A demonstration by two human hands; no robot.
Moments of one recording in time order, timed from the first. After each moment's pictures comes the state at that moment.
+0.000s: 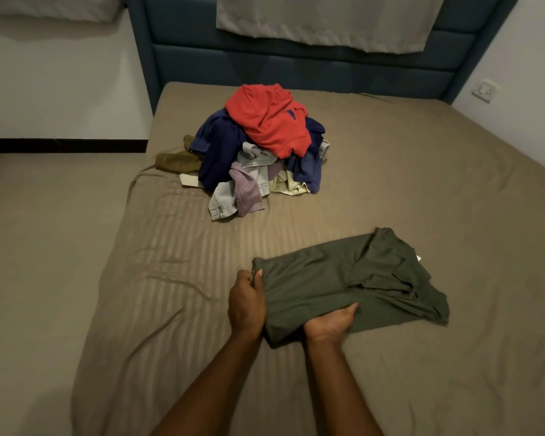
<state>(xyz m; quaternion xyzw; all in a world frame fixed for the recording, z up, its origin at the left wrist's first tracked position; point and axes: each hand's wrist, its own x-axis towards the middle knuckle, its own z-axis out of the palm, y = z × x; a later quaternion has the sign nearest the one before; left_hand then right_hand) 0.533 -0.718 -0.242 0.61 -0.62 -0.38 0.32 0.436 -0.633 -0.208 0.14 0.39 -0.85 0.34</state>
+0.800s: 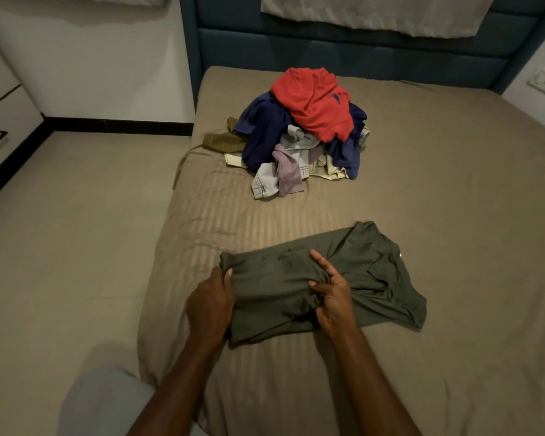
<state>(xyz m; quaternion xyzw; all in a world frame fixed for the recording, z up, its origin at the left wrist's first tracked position) 0.705 -0.718 -0.244 0.63 -0.72 -0.16 0.24 0.486 -0.638 -0.233 -0.14 0.46 -0.72 0.50</state>
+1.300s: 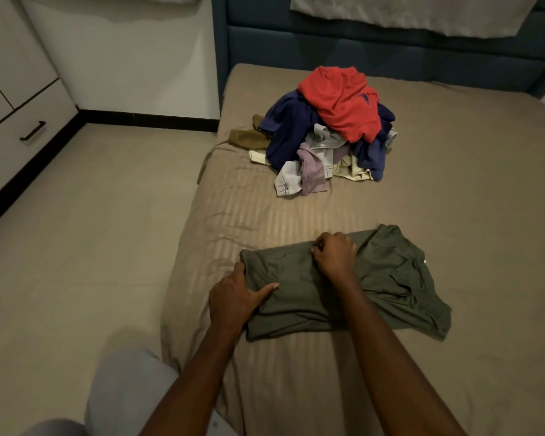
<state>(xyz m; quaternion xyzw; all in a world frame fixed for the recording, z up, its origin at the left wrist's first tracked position) 0.712 -0.718 -0.251 0.63 -0.73 -0.17 0.20 0.469 -0.730 -0.213 -0.48 0.86 -0.15 0.10</state>
